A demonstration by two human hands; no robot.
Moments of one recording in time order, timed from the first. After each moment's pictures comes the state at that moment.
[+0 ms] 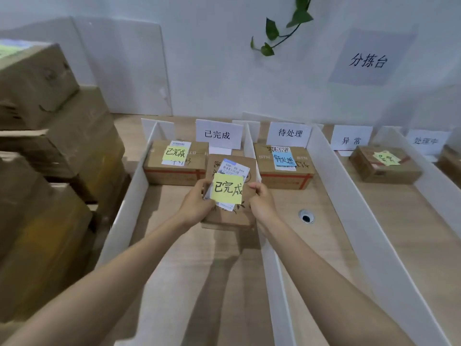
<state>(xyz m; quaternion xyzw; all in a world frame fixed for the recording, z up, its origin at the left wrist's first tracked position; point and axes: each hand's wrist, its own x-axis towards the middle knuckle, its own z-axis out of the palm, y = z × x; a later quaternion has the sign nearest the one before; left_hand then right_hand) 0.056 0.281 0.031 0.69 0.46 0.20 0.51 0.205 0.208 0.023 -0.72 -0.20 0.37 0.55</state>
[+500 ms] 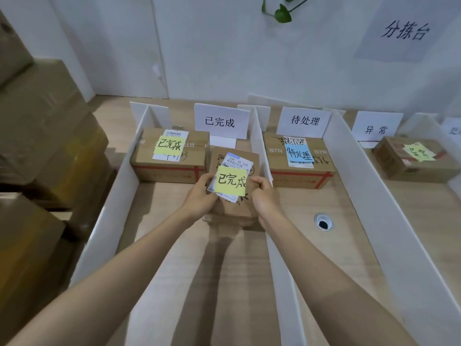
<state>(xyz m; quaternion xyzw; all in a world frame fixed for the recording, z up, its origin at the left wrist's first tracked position) 0.099 0.348 -0.034 0.67 0.47 0.19 0.54 0.242 0.273 -0.026 -0.75 -0.17 0.39 0.50</state>
